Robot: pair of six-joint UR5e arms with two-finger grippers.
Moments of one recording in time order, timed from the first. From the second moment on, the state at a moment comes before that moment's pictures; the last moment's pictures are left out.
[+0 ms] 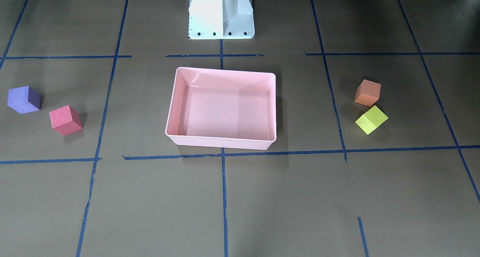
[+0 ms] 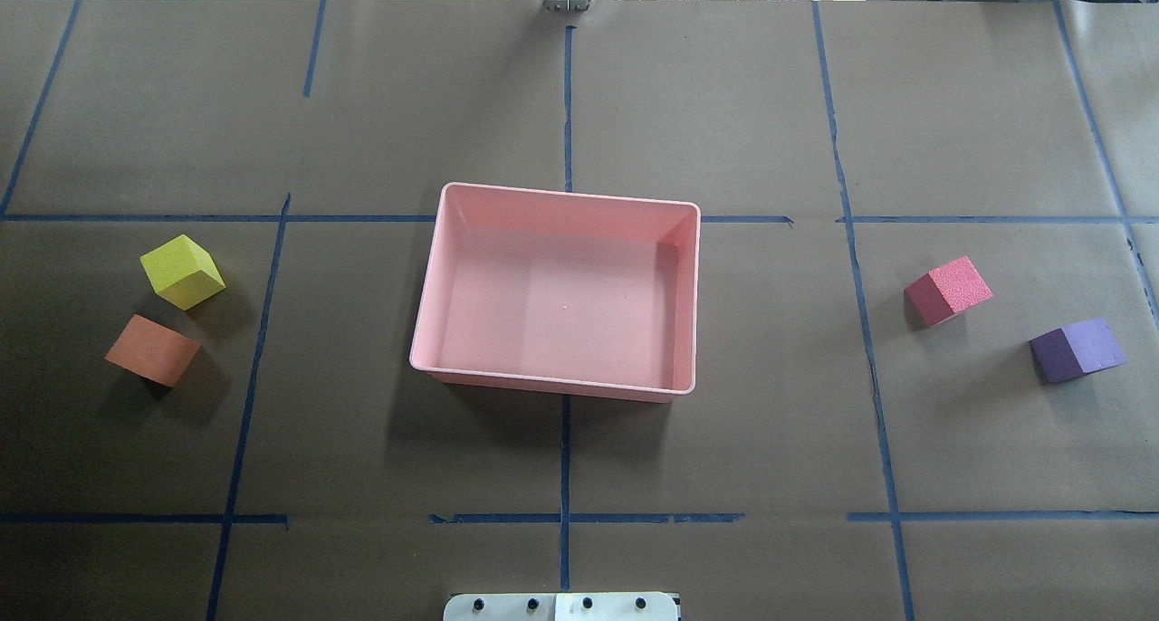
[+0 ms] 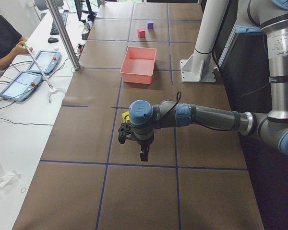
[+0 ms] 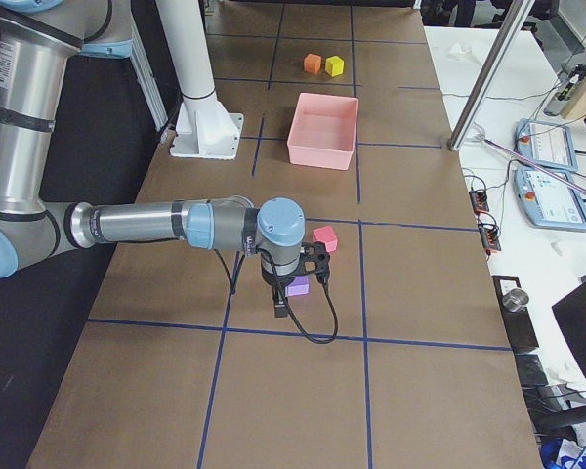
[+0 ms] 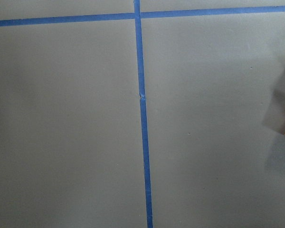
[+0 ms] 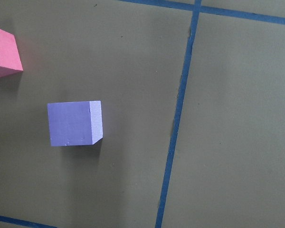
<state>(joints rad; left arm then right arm) -1.58 -1.36 -1.92 -1.33 -2.39 0.14 1.55 -1.86 1.97 -1.71 2.37 -0.17</state>
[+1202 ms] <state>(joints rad) -1.58 -1.35 -1.93 -1.34 -2.40 0.14 1.56 -1.88 1.99 -1.71 2.41 -0.17</state>
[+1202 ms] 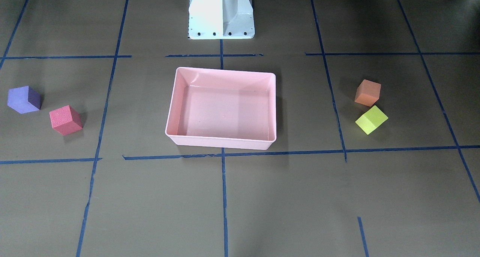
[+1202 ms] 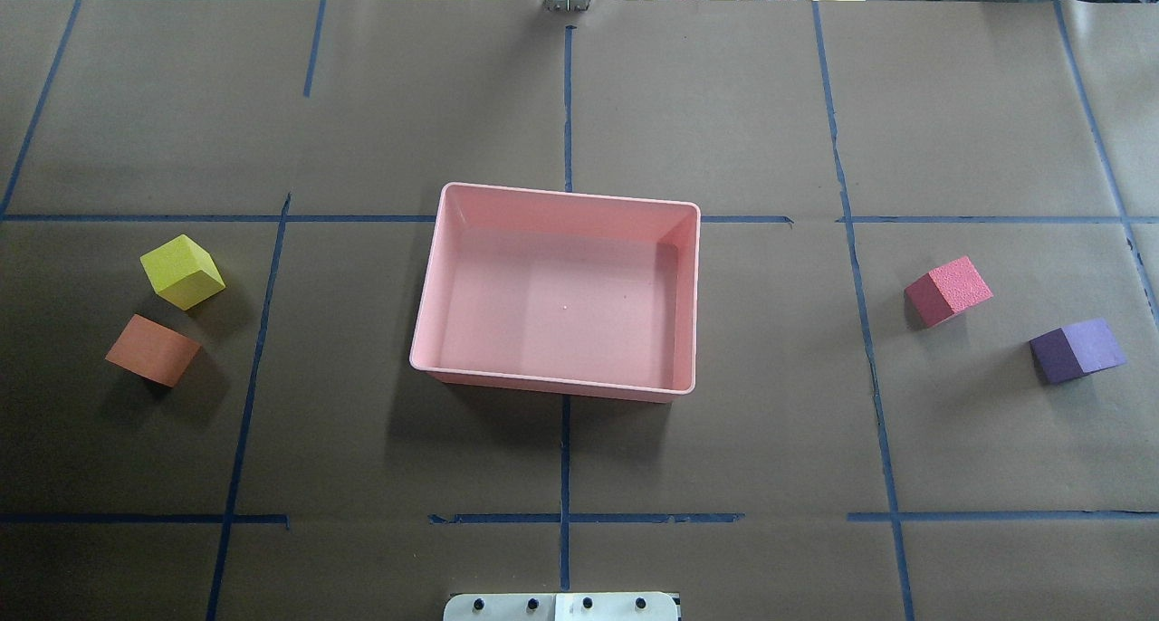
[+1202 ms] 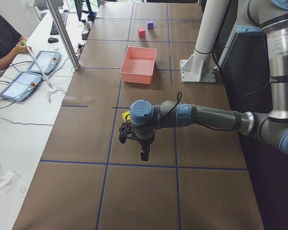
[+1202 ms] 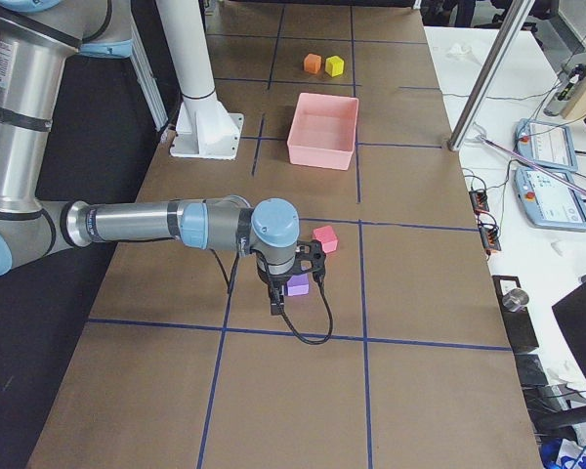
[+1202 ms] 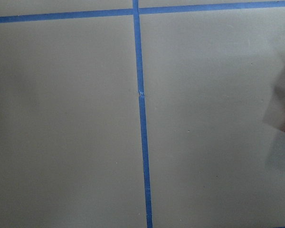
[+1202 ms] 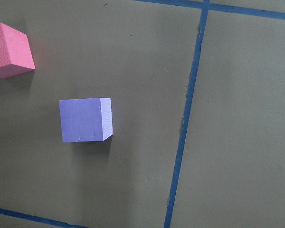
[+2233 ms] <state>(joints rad) -1.58 -1.35 -1.92 -1.37 -2.40 0.15 1.46 -1.87 2.00 -1.69 2.42 -0.15</state>
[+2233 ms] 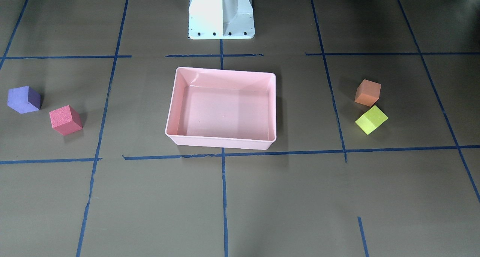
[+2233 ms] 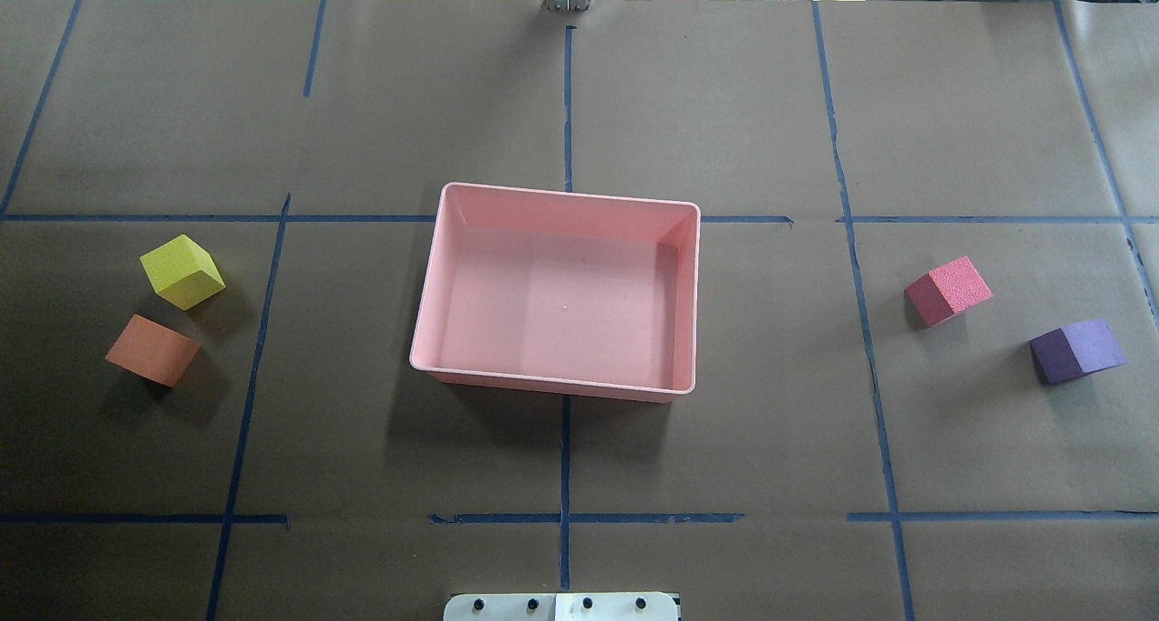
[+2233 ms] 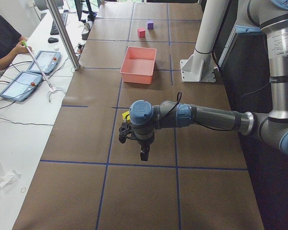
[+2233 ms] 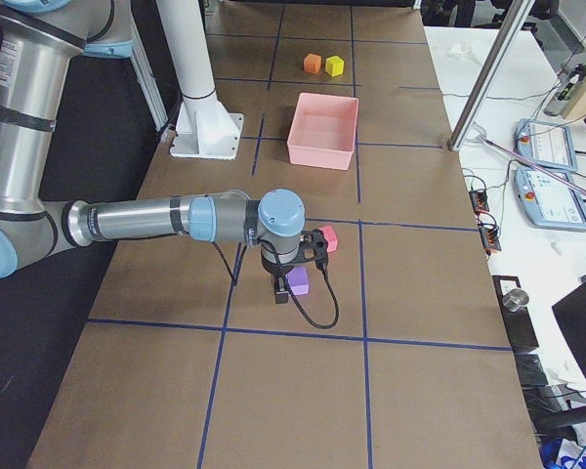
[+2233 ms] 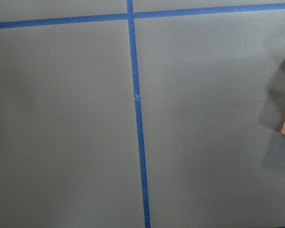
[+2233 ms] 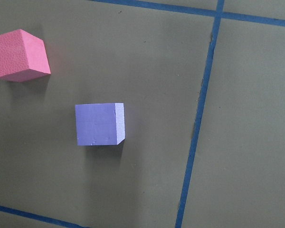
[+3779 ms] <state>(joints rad) -1.58 -1.35 -1.92 -1.42 -2.40 0.15 1.05 -1.72 1.80 -1.32 2.23 0.38</state>
